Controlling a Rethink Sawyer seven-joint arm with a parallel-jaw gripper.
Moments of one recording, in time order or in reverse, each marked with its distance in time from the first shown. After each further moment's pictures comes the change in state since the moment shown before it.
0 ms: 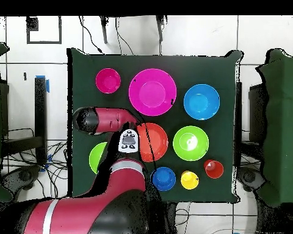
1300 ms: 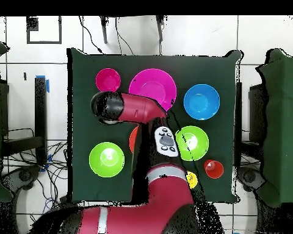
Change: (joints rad) arm -0.212 -0.153 0.127 0.050 -0.001 0.135 0.000
